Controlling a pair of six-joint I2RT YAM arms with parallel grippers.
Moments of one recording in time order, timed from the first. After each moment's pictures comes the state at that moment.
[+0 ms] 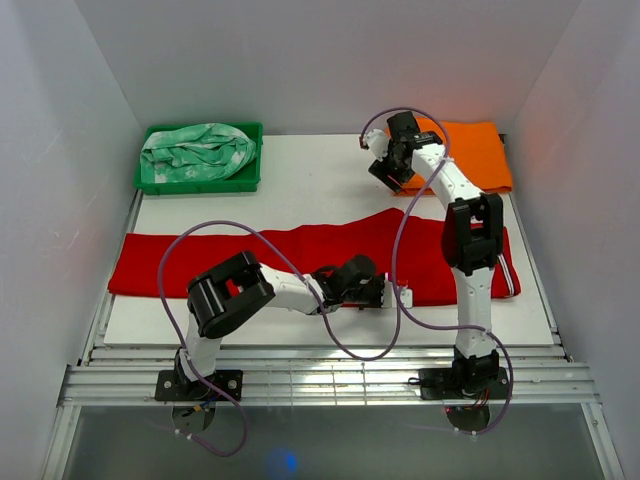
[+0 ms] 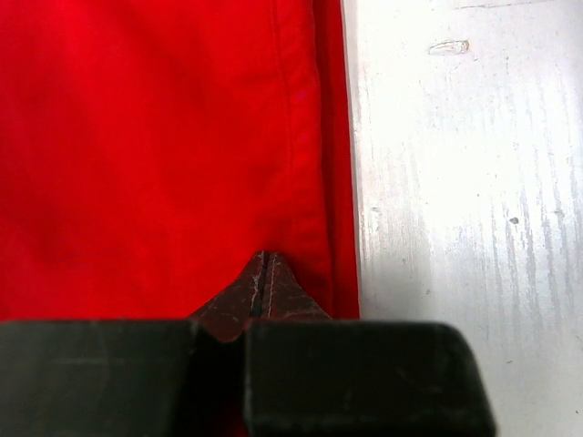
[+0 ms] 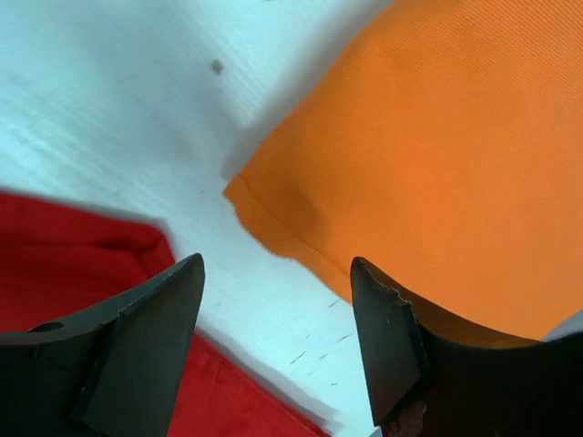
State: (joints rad) left arm -1.10 1.97 1.00 0.39 0.23 0.62; right arm 0.30 2.27 2.07 -0.81 0.08 -0.70
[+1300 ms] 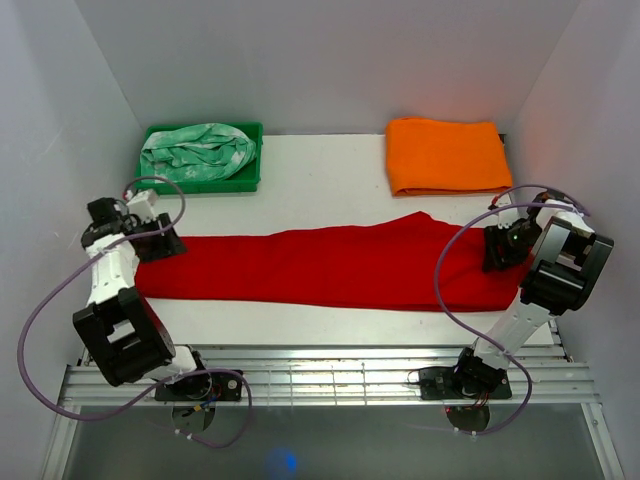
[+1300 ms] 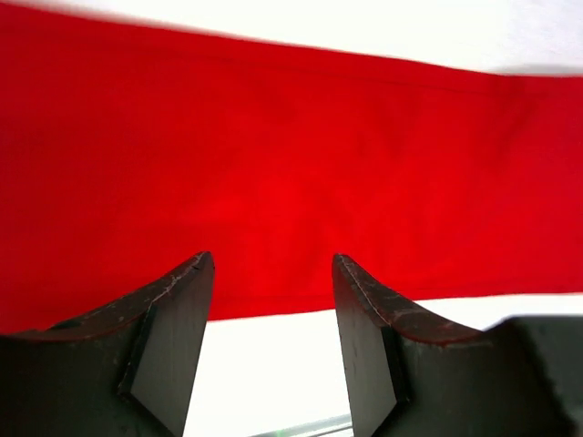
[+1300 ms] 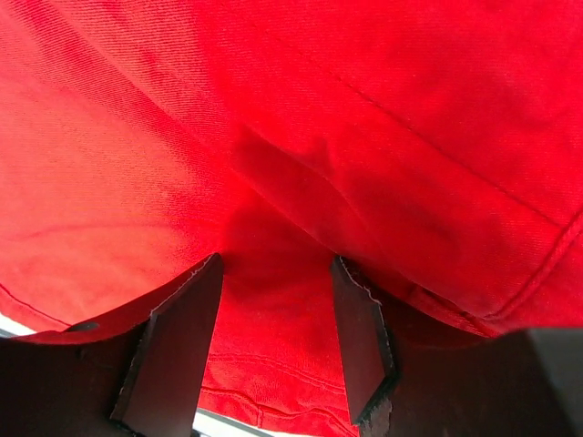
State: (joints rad) left arm 0.41 1.36 1.00 -0.67 0.52 0.20; right arm -0.47 1.87 1.25 -0.91 -0.35 -0.72
